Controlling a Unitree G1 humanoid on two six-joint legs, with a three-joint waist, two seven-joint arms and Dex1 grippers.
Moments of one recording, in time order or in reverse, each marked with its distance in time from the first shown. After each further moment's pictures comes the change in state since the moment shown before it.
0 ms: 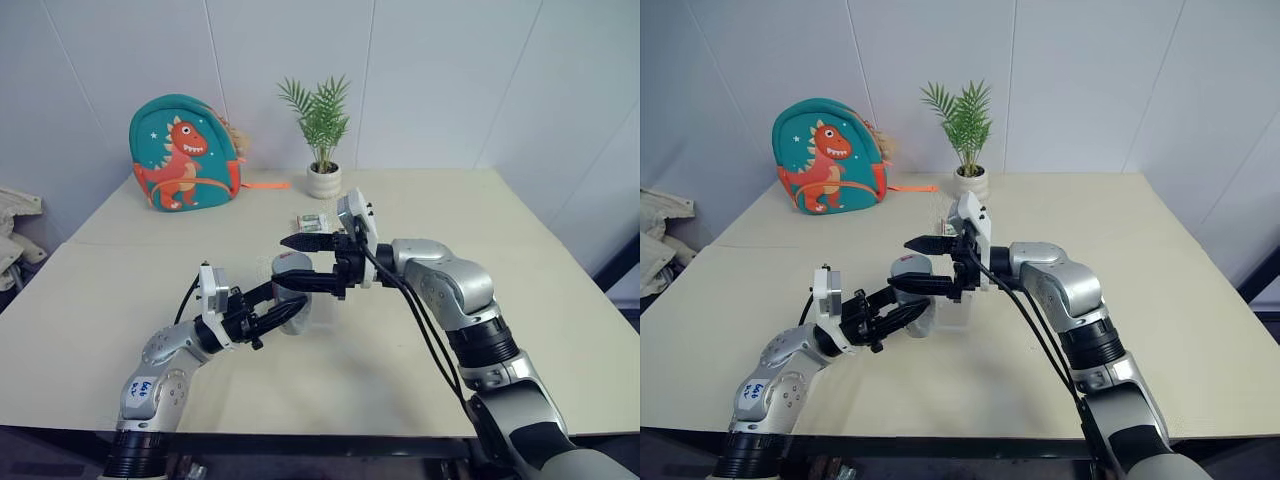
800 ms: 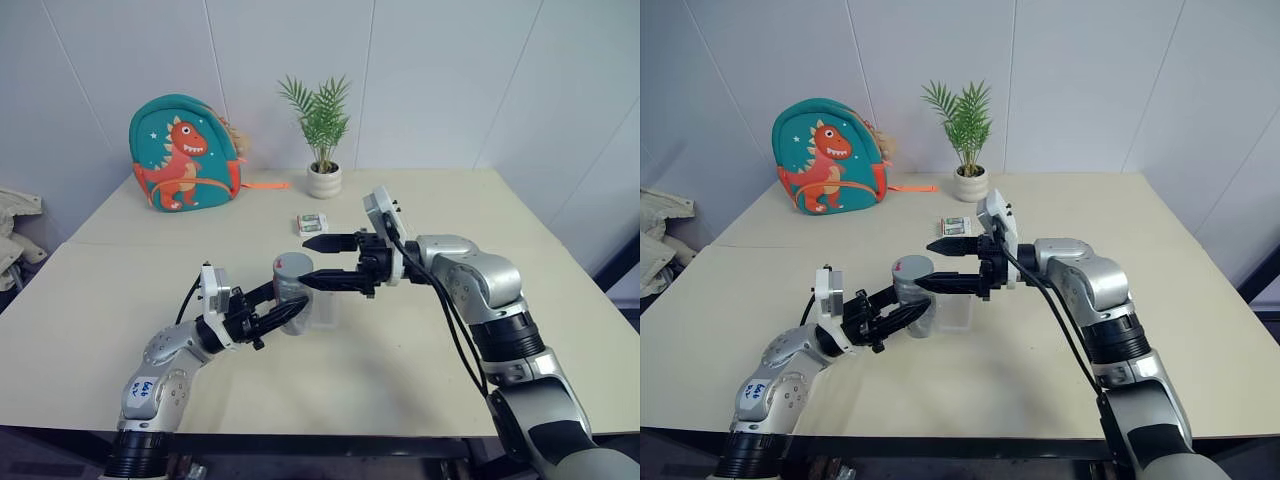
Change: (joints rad) left arm 0.000 -0.001 -0.002 0.000 0.000 -0.002 0.002; right arm 0.002 -0.082 -0.037 0.022 0.040 0.052 0.111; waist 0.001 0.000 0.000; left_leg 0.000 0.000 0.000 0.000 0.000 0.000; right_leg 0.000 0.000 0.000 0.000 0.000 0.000
